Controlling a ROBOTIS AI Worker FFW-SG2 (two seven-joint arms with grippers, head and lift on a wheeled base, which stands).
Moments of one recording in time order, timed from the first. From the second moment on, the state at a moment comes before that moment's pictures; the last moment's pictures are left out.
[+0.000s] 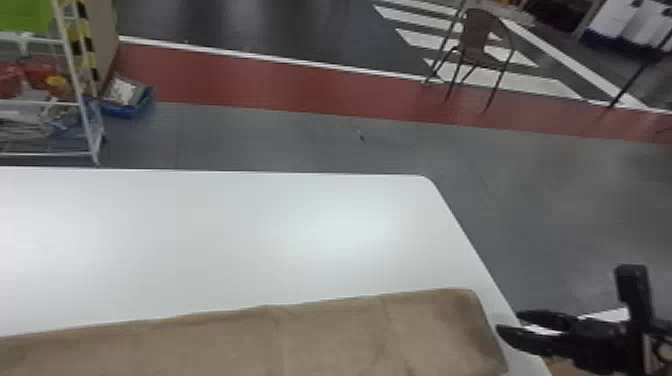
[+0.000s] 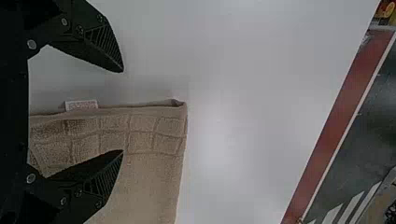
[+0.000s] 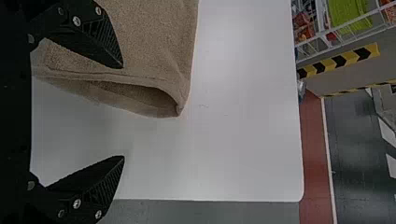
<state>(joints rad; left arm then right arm) 0.34 0.07 0.44 -2.30 -0.14 1.41 -0.89 0.27 -0.32 -0.80 -1.78 0.26 0.72 1.36</state>
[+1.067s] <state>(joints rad) 0.35 0.06 0.37 -2.38 -0.16 1.56 -0.91 0.27 -0.33 -0.81 -1.77 0.24 0.71 1.36</state>
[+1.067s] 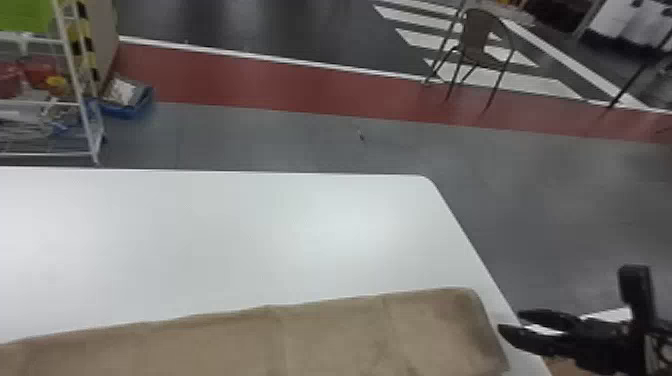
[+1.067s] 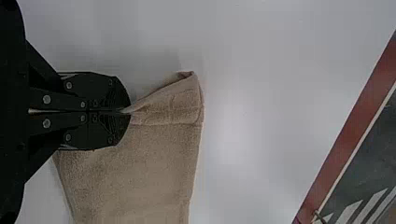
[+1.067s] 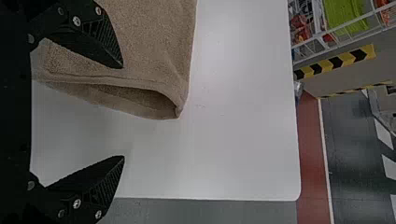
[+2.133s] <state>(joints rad) 0.14 0.05 0.13 -2.55 -0.01 1.57 -0.78 0.22 -0.31 -0.78 -1.72 0.23 0.68 1.36</state>
